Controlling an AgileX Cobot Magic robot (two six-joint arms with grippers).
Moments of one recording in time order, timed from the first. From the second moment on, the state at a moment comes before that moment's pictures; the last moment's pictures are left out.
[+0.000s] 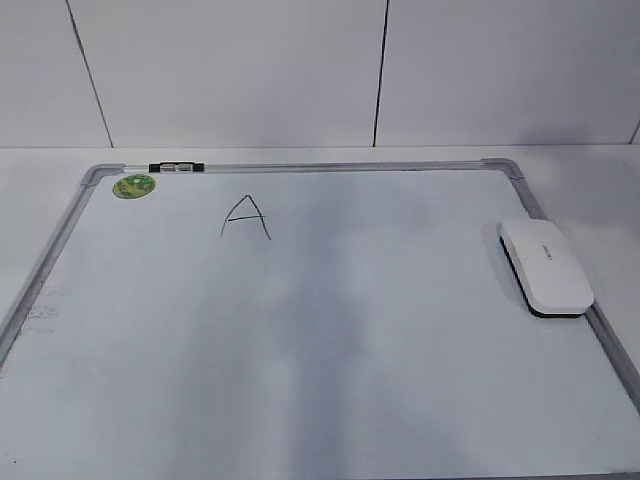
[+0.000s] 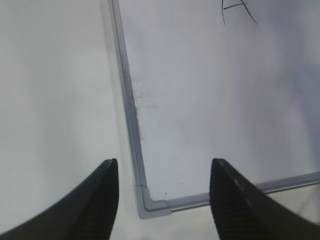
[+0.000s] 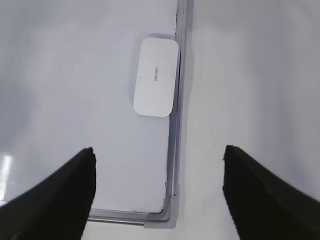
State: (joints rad) left arm 0.03 0.90 -1.08 -0.23 1.25 0.14; right arm 0.16 1.06 -1.27 -0.05 1.26 0.02
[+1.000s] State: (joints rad) left arm 0.01 0.31 -0.62 -0.21 1.27 0.12; right arm 0.16 0.47 -0.76 -0.07 1.26 0.02
